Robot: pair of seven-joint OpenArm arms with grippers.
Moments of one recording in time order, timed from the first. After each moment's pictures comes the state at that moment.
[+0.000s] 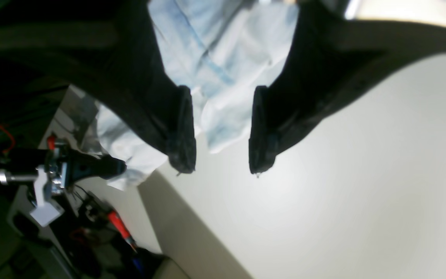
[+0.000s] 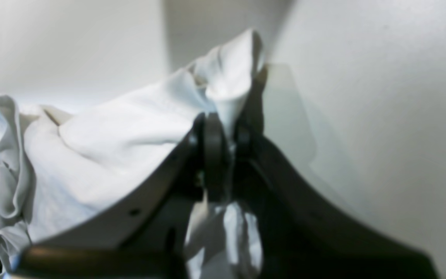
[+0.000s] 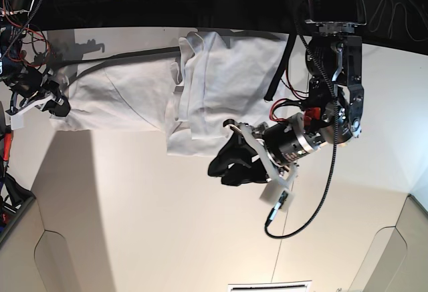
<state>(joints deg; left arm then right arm) -1.9 -1.0 -4.7 93.1 -31.6 -38.5 43.8 -0.8 19.7 25.8 60.7 44.0 30.6 -44.7</state>
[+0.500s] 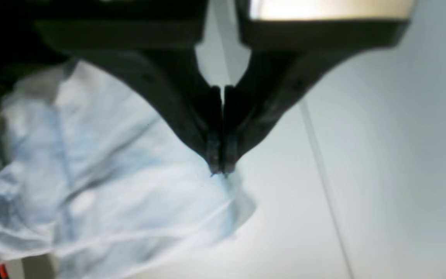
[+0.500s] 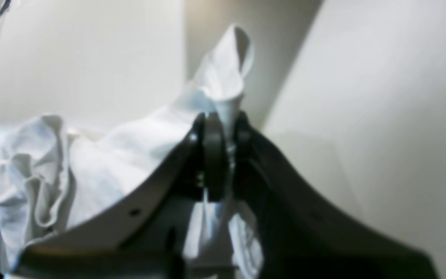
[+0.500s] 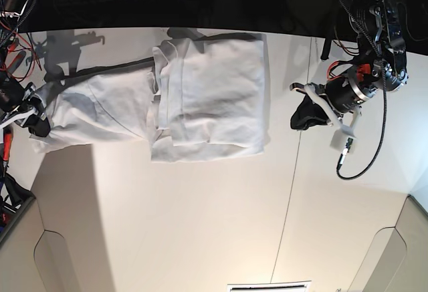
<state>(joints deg) 10.2 -7.2 -19.1 93.0 -30.9 -35.9 46.1 -0.8 19.6 31.0 71.3 43.8 30.5 -46.2</state>
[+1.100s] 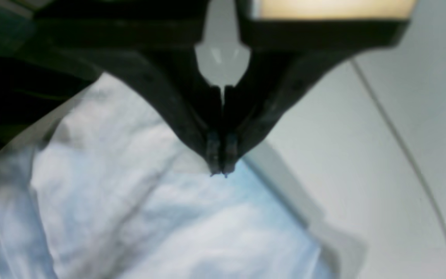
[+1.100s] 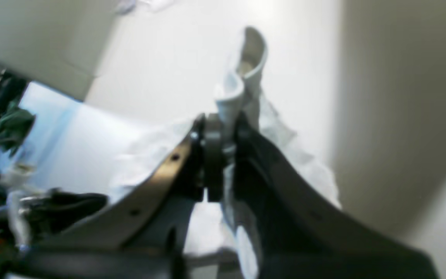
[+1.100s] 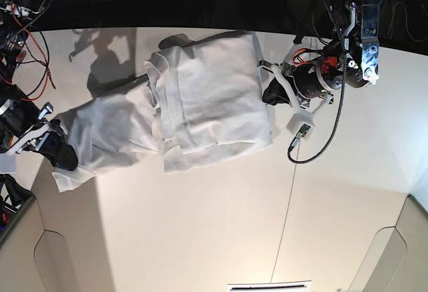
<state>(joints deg) 11.7 -7.1 -5.5 92.8 -23.0 -29.4 48.6 -1.2 10.2 30.8 95.1 57.2 31.7 -60.8</state>
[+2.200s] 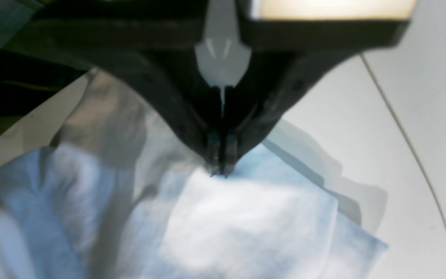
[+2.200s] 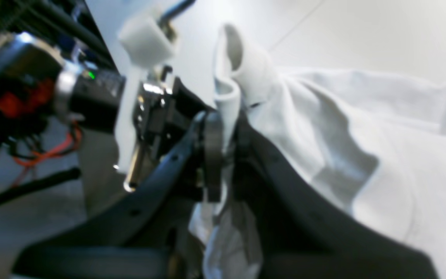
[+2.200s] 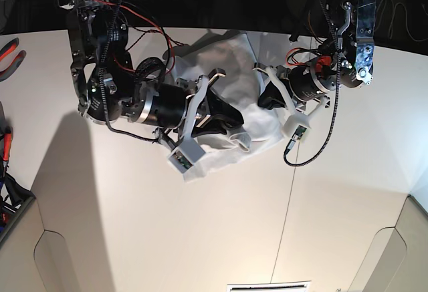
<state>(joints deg) 11.6 -7.2 -3.9 92.8 -21.6 -28.2 44.5 -1.2 2.0 -12.7 100.5 38.9 31.6 -59.0</state>
